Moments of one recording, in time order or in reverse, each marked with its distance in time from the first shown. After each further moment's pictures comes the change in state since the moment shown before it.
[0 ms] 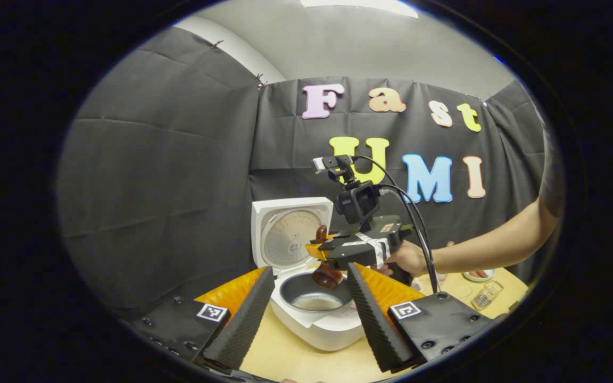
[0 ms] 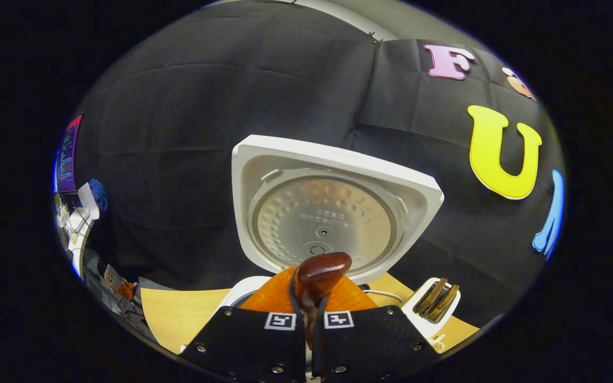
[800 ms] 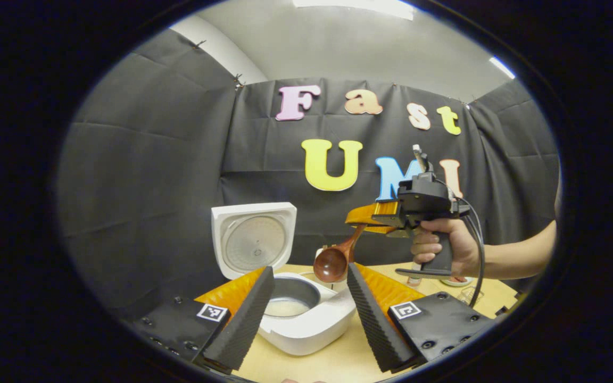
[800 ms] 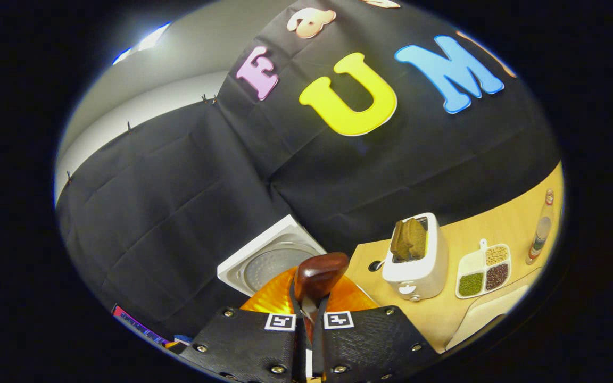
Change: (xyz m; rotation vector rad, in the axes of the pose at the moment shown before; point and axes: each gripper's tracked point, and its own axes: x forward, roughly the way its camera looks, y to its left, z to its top) left arm 0.008 -0.084 0.017 -0.006 -0.010 -0.139; right arm -0.171 -0.121 -0.005 0.946 -0.229 -0.087
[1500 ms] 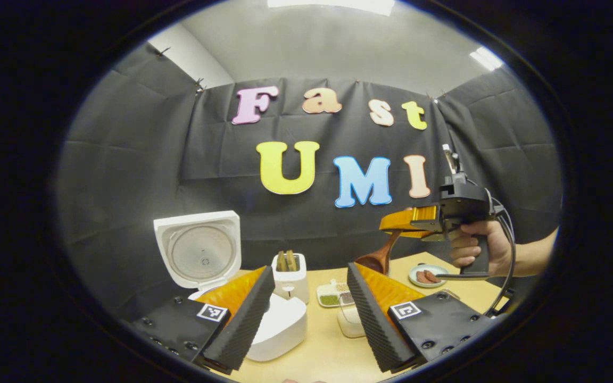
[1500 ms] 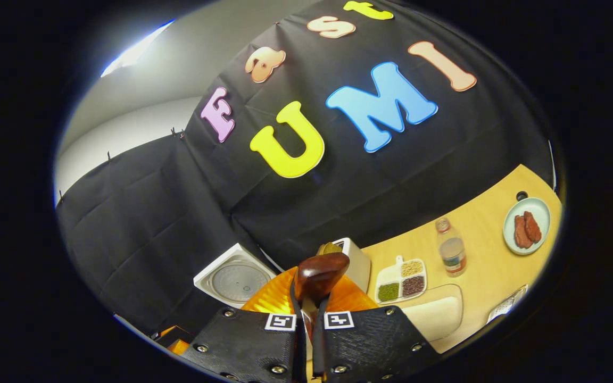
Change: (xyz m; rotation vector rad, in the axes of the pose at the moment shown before) left arm 0.016 -0.116 0.019 0.059 -0.002 -0.147; right arm -0.161 -0.115 0.056 0.019 -0.138 -0.210
